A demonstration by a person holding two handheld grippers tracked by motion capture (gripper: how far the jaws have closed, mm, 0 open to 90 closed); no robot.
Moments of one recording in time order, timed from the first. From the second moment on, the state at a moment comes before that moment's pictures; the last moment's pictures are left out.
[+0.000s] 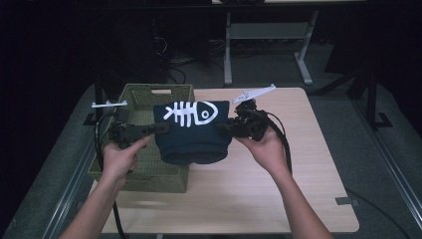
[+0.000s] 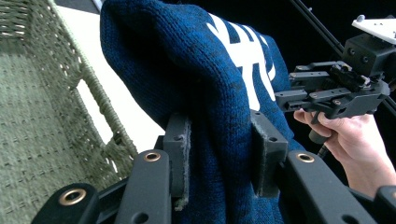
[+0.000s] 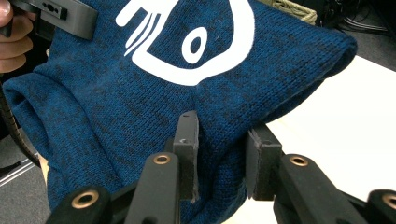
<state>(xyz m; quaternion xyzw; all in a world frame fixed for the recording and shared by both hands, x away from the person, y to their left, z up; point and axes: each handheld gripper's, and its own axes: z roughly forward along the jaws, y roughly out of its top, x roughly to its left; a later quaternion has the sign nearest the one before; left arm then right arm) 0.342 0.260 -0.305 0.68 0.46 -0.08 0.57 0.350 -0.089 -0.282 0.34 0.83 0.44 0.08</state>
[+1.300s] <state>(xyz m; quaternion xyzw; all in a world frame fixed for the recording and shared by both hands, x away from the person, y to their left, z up) 0.341 0.331 -0.307 0.65 0.51 -0.05 0.56 0.381 -0.015 -0.286 0.30 0.84 0.45 0.05</state>
